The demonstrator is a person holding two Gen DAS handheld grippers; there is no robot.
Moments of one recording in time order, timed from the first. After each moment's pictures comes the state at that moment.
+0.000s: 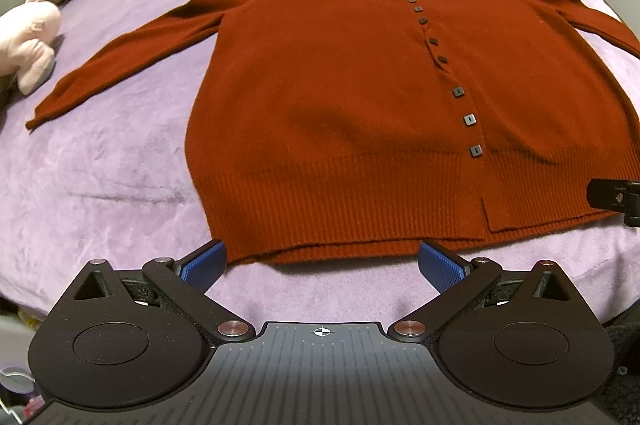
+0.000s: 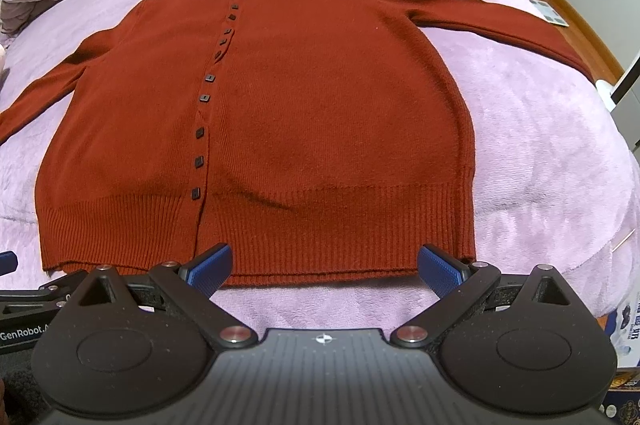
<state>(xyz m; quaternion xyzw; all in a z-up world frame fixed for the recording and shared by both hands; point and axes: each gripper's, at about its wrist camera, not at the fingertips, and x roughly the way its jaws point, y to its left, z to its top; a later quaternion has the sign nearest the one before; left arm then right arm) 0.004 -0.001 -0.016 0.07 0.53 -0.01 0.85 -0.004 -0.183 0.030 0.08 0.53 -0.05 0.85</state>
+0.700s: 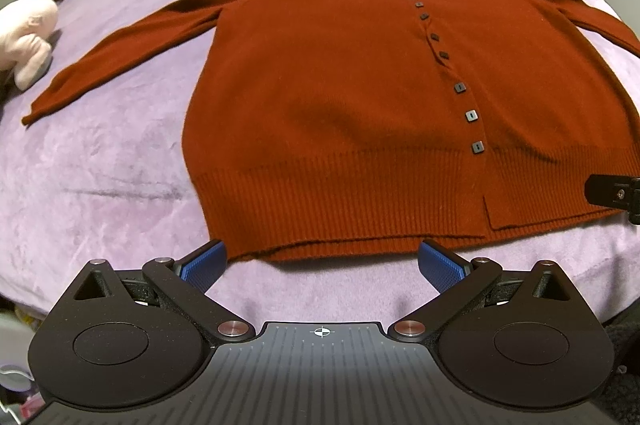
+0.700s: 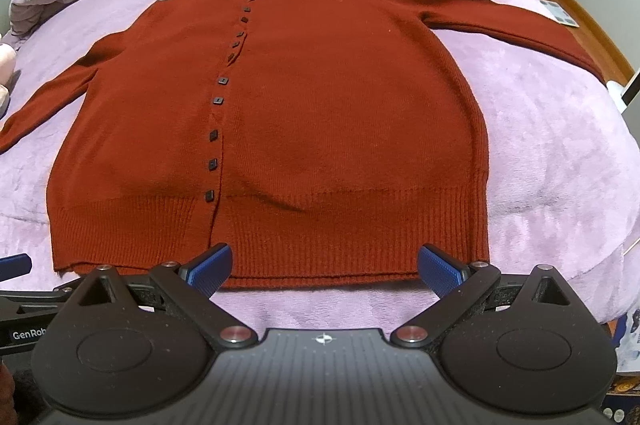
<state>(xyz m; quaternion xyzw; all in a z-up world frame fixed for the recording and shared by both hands) 0.008 0.003 -0.019 0.07 0.53 -0.02 0.84 -0.004 -0.184 0.031 0.09 0.52 -0.03 0.85</state>
